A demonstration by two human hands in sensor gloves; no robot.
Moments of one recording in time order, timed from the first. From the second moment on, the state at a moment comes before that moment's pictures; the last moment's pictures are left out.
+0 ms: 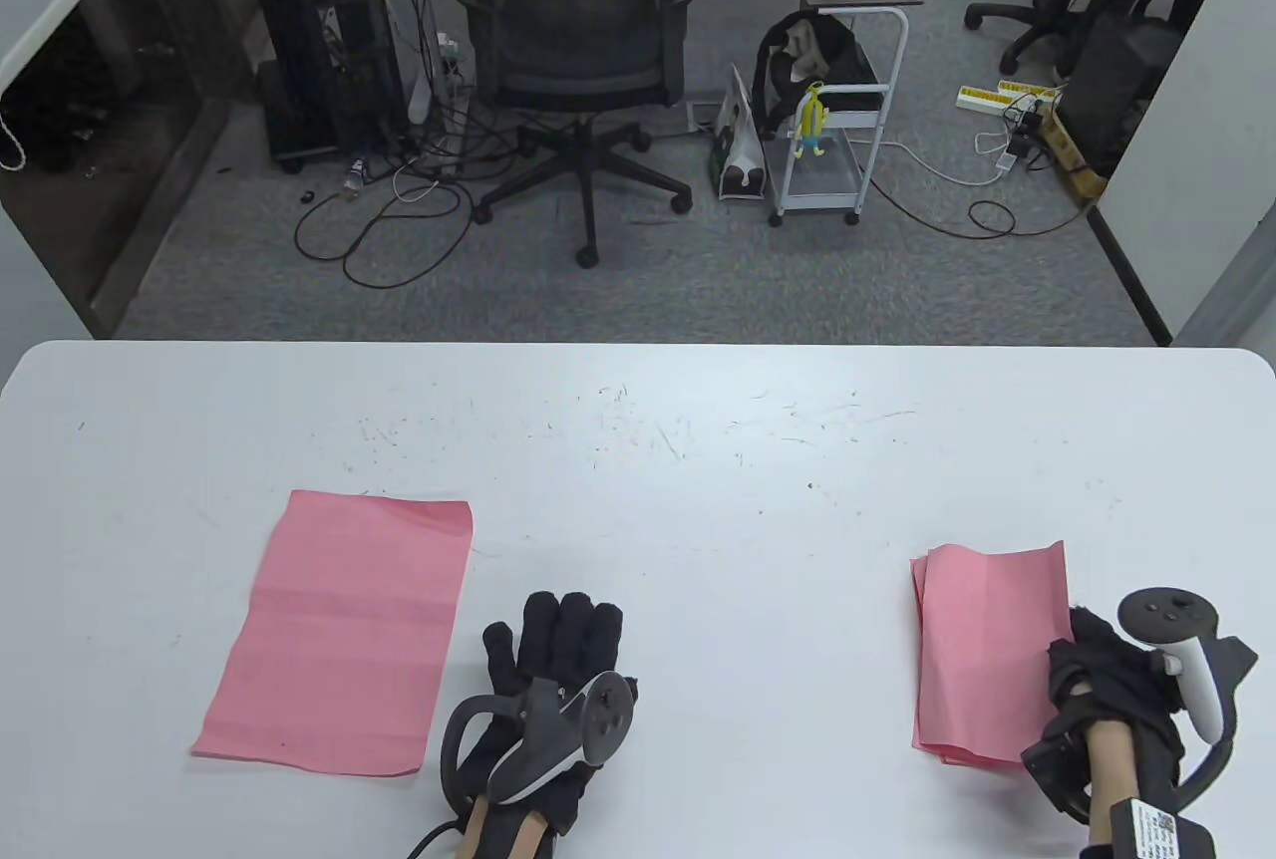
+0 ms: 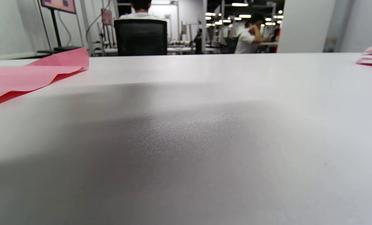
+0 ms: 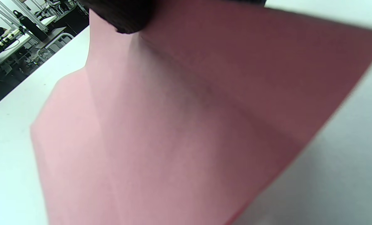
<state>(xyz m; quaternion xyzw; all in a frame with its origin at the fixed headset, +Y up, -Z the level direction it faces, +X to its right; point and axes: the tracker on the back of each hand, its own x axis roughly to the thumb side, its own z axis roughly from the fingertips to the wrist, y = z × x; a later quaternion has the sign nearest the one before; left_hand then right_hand) -0.099 -0.746 -0.275 -0.05 -0.09 -0.01 0.99 0.398 -0.743 -0.306 -0.35 0.17 0.87 0.31</state>
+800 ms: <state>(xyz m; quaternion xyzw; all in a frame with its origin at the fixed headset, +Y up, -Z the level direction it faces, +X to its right) -0.098 -0.747 -0.275 -0.05 -0.09 -0.03 0.99 0.375 -0.721 -0.301 -0.33 0.13 0.89 0.27</state>
